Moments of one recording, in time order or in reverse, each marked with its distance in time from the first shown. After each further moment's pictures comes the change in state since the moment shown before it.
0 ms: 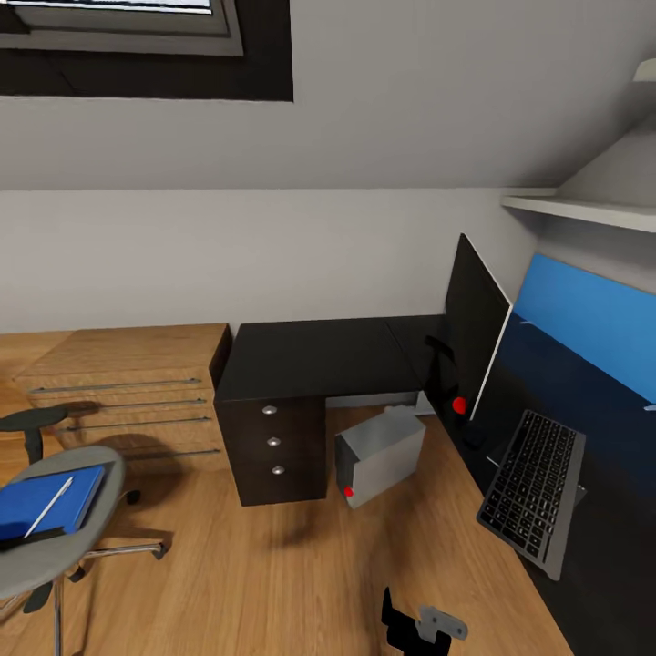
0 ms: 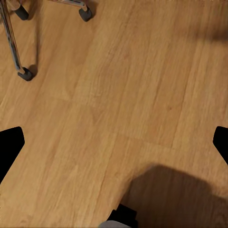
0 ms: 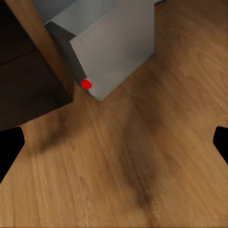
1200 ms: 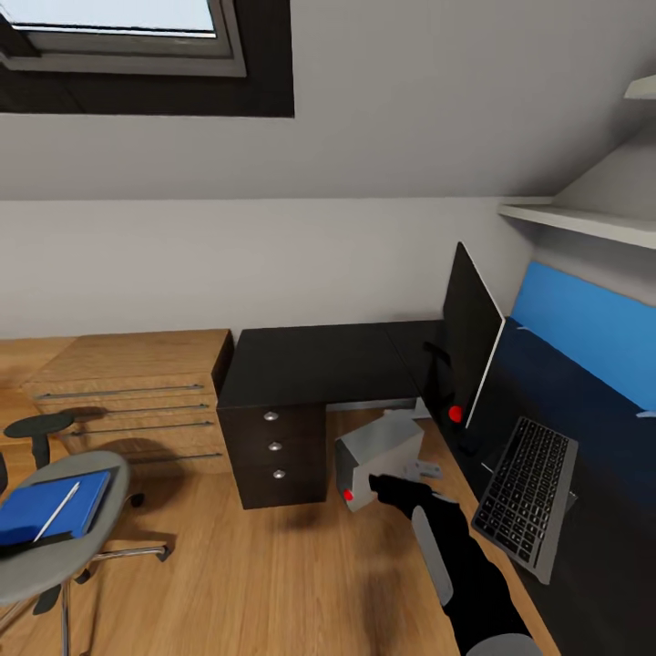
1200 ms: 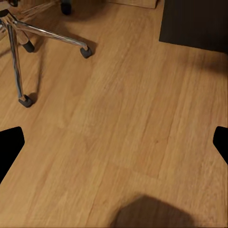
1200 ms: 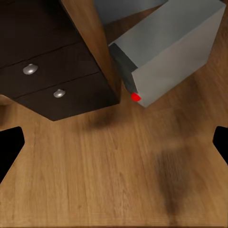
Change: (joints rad) left arm 0.000 -0.015 0.000 -0.015 0.000 -0.141 0.000; right arm 0.005 0.000 0.008 -1.139 0.090 1.347 -0.048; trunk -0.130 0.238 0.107
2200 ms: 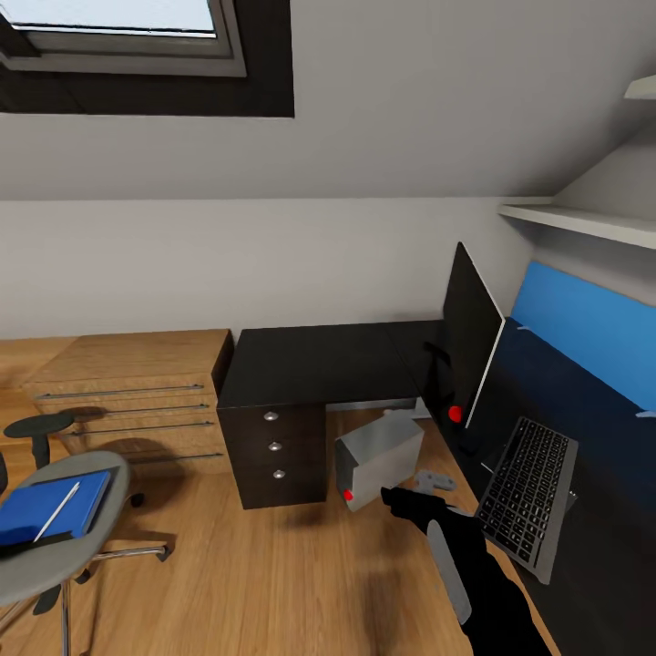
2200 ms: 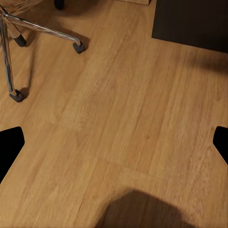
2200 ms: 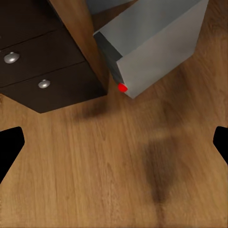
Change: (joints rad) left arm 0.000 -0.030 0.000 0.001 0.000 0.001 -0.001; right arm 0.052 -0.049 -0.001 -0.037 -0.015 0.021 0.004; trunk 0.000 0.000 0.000
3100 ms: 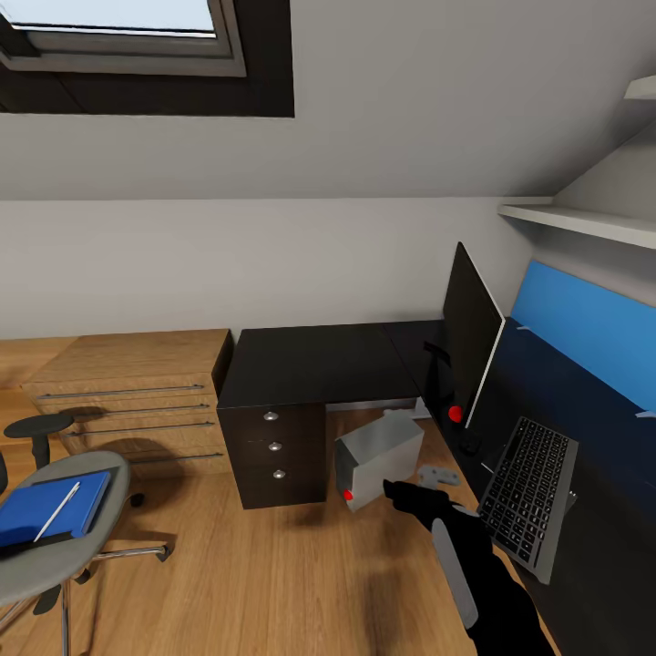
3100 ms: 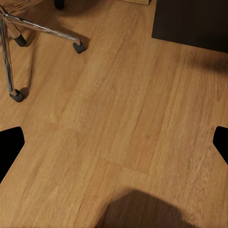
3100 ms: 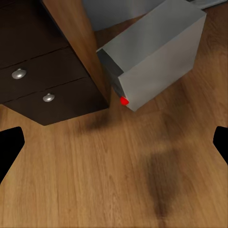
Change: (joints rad) left arm 0.000 0.000 0.000 0.000 0.000 0.000 0.000; right arm 0.026 -0.002 0.001 -0.088 -0.005 0.001 0.000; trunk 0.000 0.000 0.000
